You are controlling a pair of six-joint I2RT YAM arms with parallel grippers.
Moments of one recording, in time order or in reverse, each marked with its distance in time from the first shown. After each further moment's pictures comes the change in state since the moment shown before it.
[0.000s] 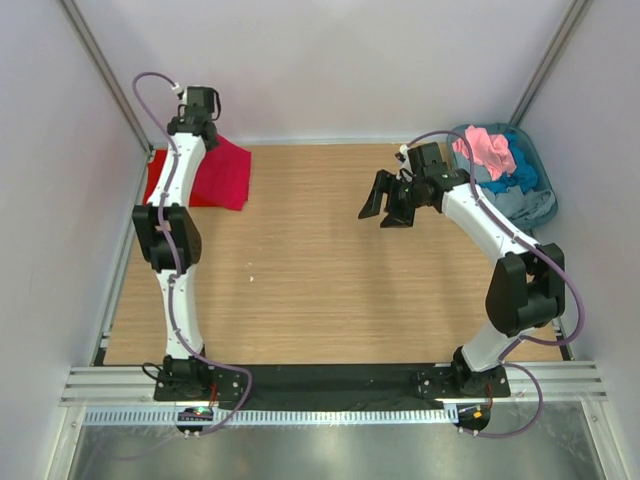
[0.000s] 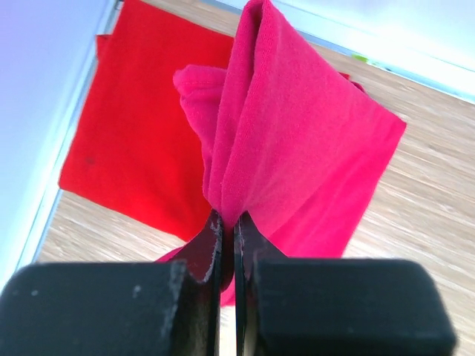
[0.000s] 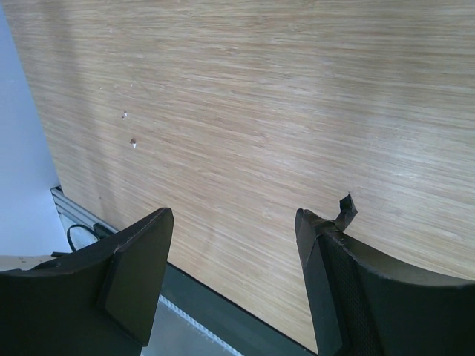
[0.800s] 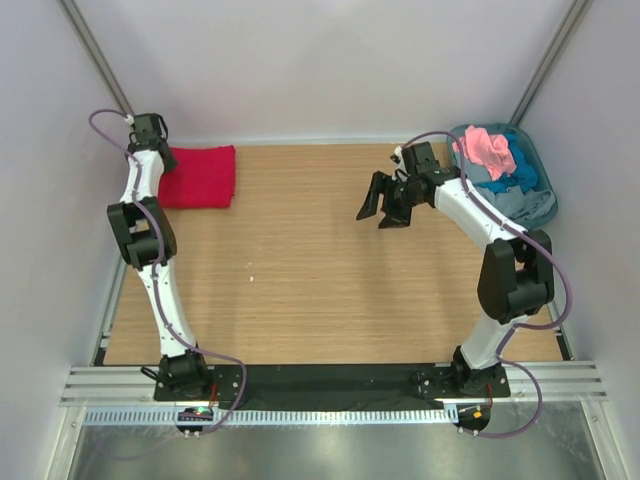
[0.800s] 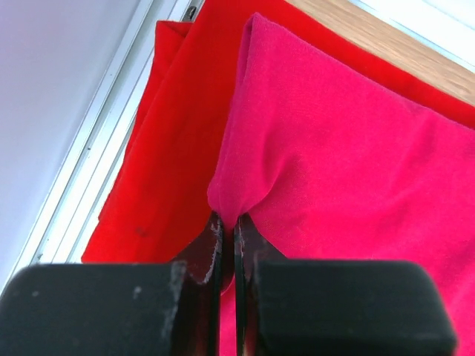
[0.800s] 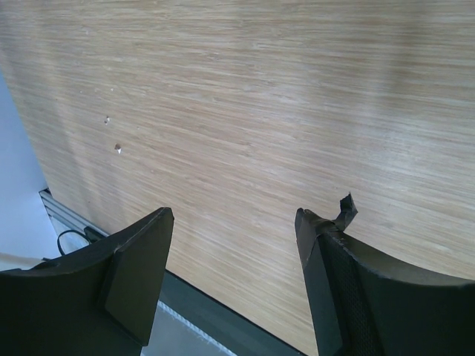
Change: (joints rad) left arm 0.291 0.145 -0.089 0.208 0.235 0.042; right arm 0.000 0.077 0.034 -0.008 0.008 -0.015
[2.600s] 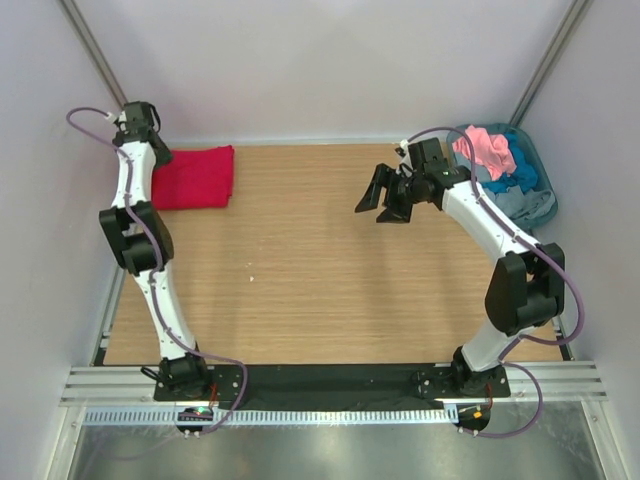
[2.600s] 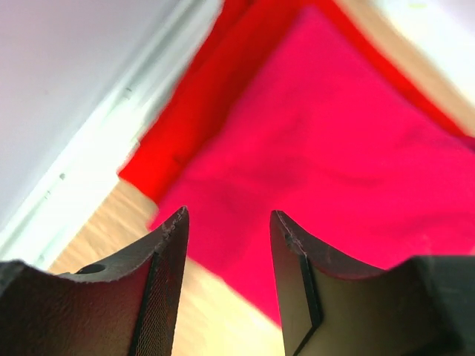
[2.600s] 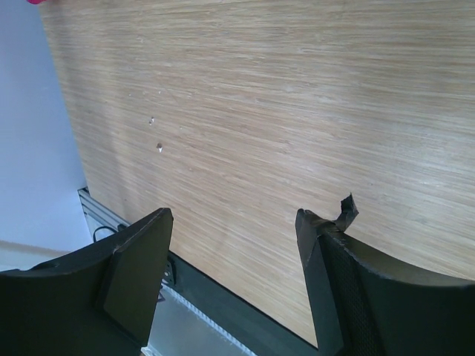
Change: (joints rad) left arm 0.000 -0.075 0.045 -0.198 -0.095 -0.194; right arm 0.000 -0.069 -0.001 0.026 -0.049 0.062
